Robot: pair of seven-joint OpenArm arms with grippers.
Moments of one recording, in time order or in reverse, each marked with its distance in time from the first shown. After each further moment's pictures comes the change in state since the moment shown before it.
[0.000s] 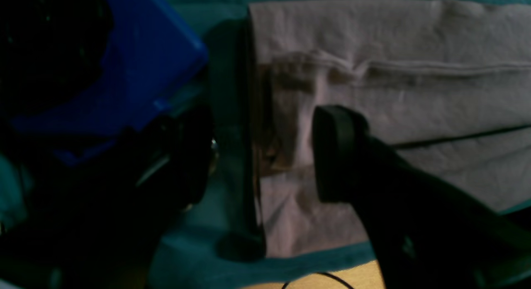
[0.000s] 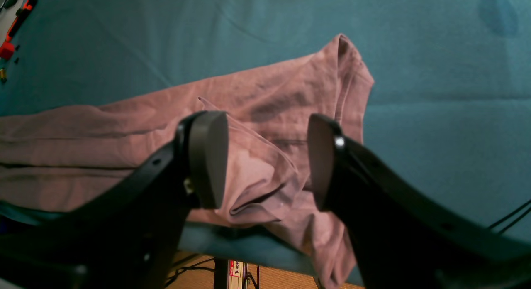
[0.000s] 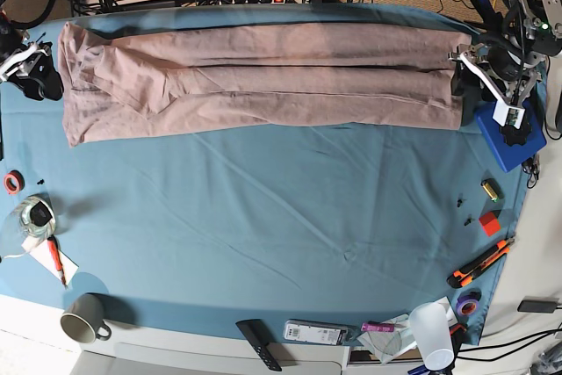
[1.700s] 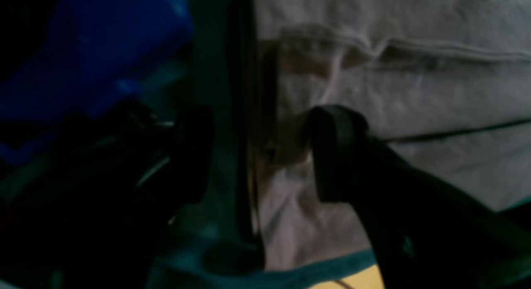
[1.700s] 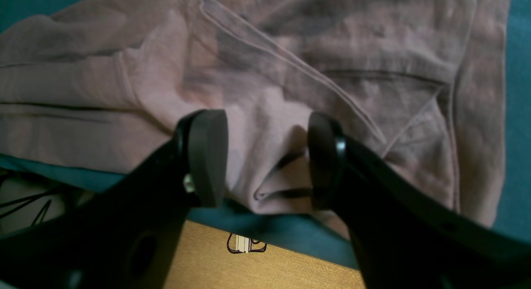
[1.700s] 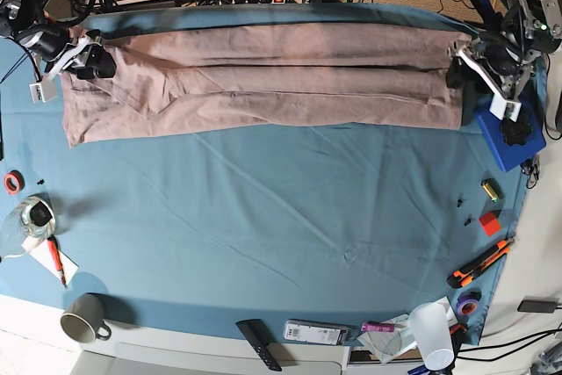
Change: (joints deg) left arm -0.2 0.2 0.0 -8.3 -1.8 -2.5 -2.3; right arm 0.0 -5.1 -13.6 -1.5 -13.6 0.0 0.2
